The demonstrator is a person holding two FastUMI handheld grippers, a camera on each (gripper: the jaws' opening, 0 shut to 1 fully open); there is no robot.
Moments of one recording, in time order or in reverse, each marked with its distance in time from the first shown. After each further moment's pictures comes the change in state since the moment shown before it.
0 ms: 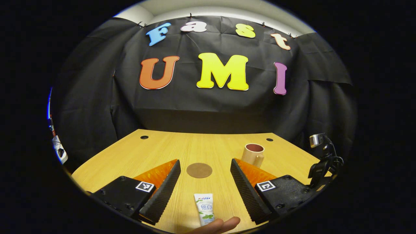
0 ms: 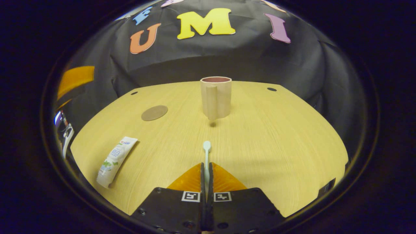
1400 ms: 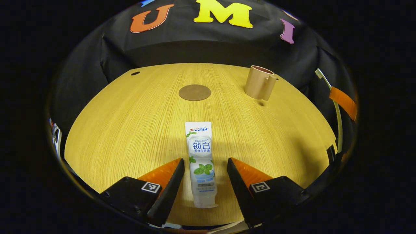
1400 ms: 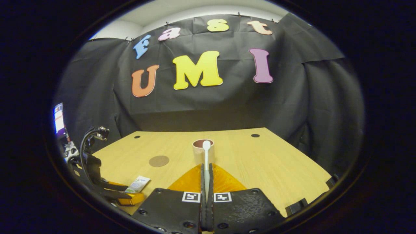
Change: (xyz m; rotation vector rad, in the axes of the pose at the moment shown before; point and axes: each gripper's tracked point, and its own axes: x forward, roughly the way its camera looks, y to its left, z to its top) left arm -0.017 -0.022 -0.169 0.011 0.584 -0.038; right arm -0.099 -0.025 0.100 0.002 -0.403 -0.019
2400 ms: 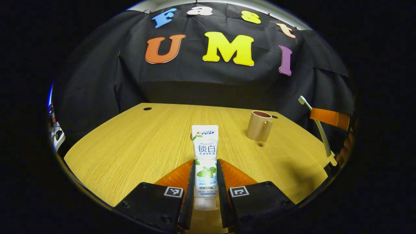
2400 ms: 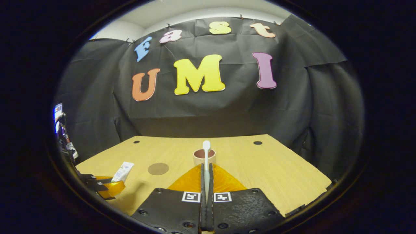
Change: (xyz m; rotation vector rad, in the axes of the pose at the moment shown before) left arm -0.041 0.020 0.076 -0.047 -0.482 0.036; right arm 0.030 0.009 0.038 -0.011 -0.064 0.018
